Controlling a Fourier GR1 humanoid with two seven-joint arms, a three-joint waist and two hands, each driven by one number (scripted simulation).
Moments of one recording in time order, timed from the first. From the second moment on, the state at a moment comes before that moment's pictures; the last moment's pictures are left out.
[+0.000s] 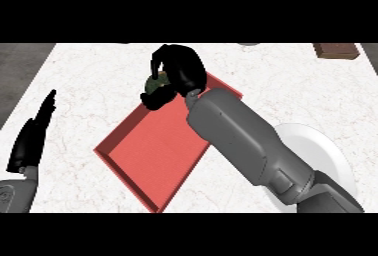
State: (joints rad) left arm -0.16 0.39 0.06 -1.32 -0.19 0.15 0.07; right arm -1.14 0.00 0.55 -0.76 0.35 -0.33 0.35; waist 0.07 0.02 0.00
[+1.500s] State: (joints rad) left arm -0.13 0.41 0.12 -1.31 -0.18 0.12 0.06; right arm -1.08 -0.12 0.34 -0.63 -0.19 -0.45 -0.19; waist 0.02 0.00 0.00
